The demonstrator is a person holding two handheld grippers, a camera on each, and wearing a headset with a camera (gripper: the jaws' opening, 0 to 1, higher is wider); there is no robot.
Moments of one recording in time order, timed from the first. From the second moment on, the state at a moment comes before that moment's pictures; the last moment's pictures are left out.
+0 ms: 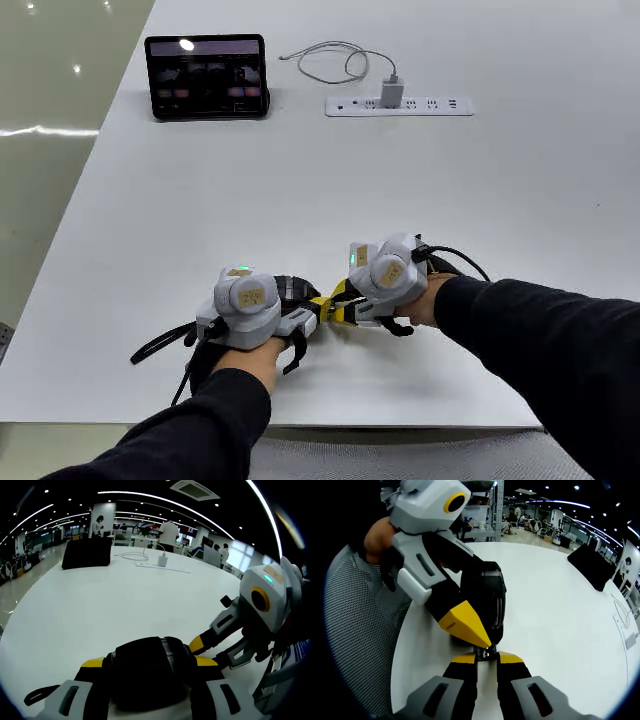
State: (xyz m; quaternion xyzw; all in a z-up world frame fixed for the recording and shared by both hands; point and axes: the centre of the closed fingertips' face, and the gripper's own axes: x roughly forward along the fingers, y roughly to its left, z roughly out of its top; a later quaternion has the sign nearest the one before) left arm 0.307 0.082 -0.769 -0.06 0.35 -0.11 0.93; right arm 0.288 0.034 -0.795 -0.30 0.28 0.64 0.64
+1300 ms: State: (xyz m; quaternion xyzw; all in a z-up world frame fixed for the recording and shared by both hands) left arm 0.307 0.082 -0.769 -0.06 0.35 -0.11 0.93; right arm 0.287 0.039 -0.795 -0.27 0.31 0.63 0.66
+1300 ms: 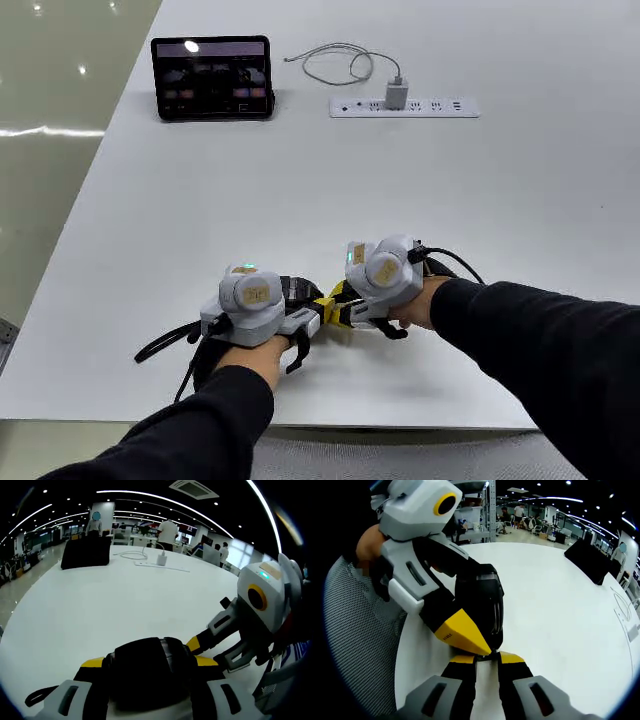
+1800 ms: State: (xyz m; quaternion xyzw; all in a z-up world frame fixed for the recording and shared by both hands) left arm 0.304 0.080 -0.772 -0.03 0.36 -0.13 0.92; right arm 0.305 0.011 -0.780 -0.26 0.31 0.59 0.70
